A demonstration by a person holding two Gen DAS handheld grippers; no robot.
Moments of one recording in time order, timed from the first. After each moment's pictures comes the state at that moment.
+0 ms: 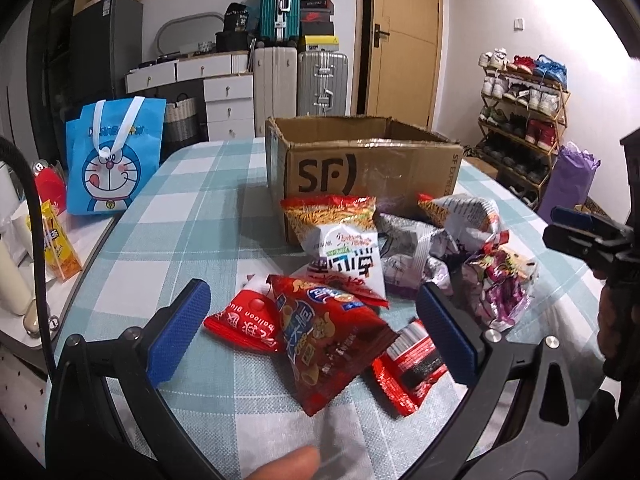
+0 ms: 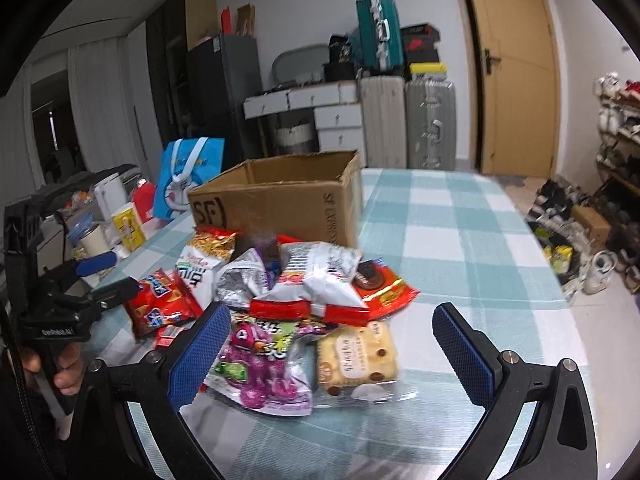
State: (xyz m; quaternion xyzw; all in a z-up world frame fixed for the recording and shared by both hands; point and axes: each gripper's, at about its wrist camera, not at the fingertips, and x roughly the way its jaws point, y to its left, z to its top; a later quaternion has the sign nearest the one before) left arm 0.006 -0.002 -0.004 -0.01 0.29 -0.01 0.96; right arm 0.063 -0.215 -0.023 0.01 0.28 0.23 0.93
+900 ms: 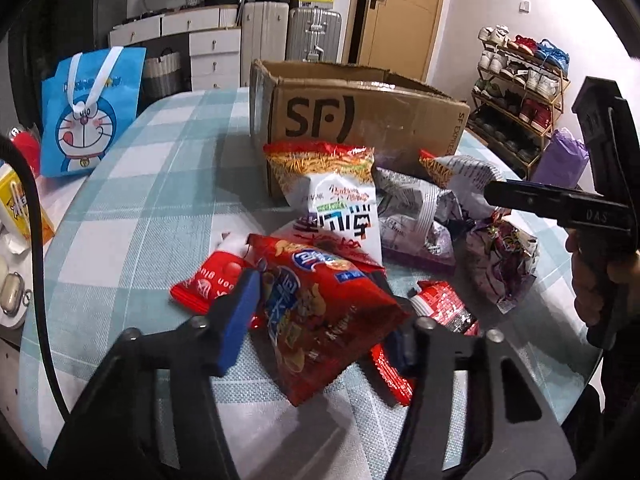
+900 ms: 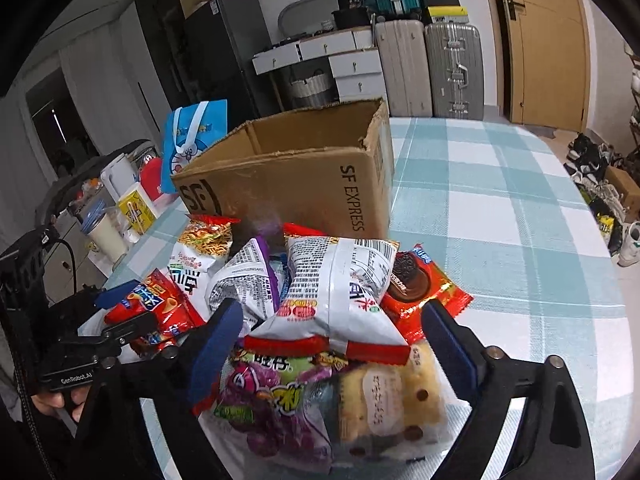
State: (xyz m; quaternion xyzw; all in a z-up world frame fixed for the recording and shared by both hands) left arm 0.037 0.001 -0.033 -0.05 0.37 -0.04 0.93; right arm 0.137 -0.182 -0.041 0.03 0.39 0.27 0.88
